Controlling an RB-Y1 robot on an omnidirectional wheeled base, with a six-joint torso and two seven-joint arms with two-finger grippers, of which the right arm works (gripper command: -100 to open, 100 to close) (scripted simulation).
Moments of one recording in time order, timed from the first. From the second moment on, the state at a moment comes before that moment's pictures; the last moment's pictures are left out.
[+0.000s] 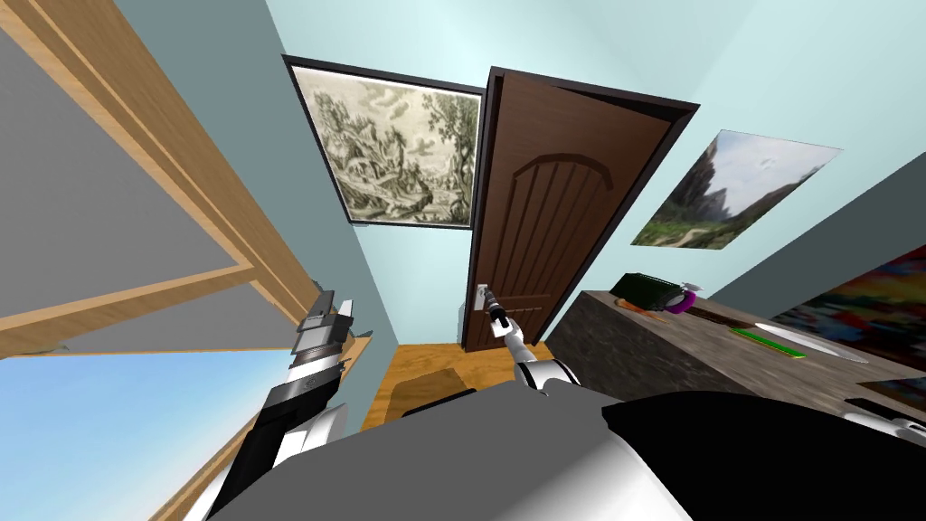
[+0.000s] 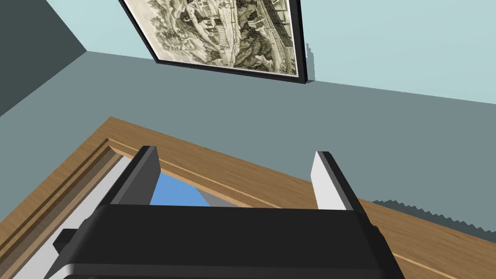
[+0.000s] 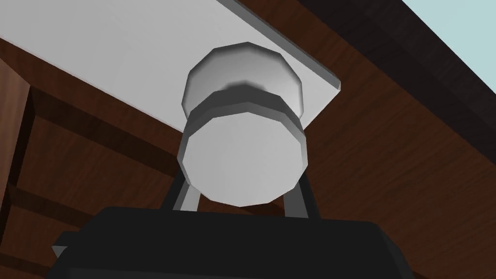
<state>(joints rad) -0.38 -0.22 -0.23 -0.74 0.15 -0.50 0.28</state>
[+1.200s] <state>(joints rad) -0.36 -0.24 -0.20 -0.74 -0.04 -0.49 -0.03</state>
